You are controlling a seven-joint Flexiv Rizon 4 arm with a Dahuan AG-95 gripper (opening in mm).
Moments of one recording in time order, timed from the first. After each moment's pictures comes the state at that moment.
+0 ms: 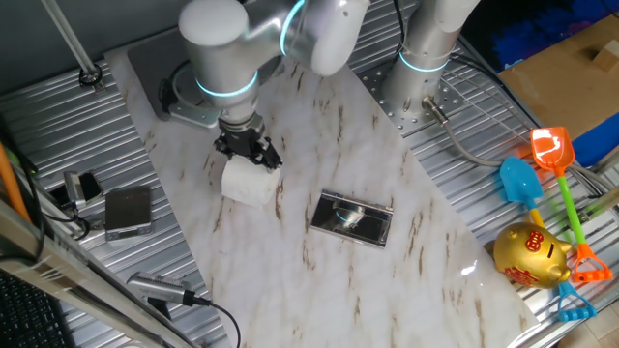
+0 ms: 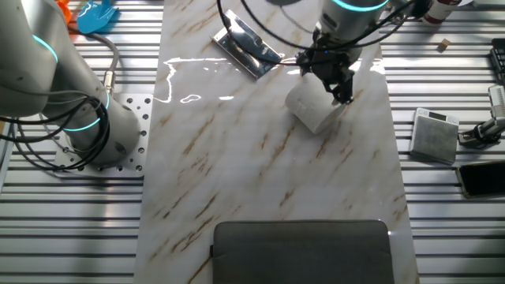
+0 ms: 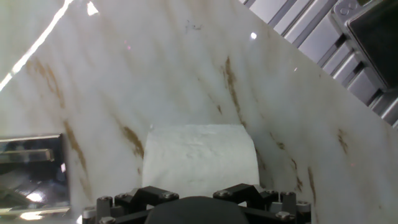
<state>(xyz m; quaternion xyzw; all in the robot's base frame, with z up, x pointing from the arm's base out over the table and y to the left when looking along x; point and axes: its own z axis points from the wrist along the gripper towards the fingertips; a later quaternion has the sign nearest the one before) 0.509 0.067 0.113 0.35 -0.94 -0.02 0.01</state>
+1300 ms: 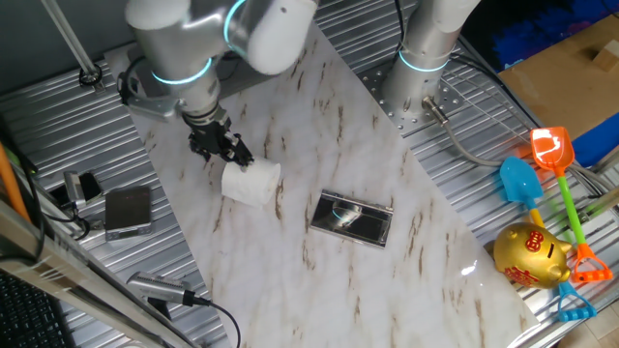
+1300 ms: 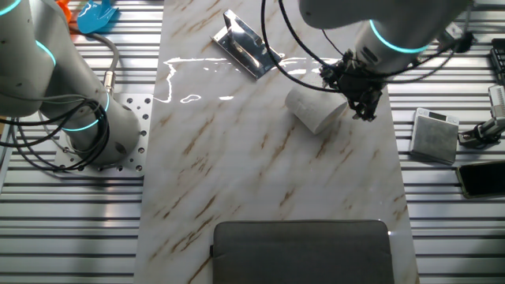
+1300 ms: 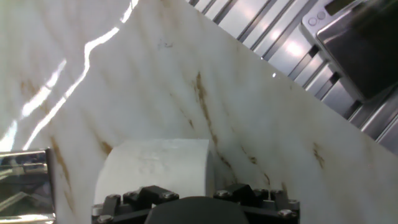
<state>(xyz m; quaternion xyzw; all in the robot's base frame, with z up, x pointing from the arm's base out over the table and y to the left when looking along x) 0.554 0.038 0.100 0.33 -0.94 -0.08 0.01</state>
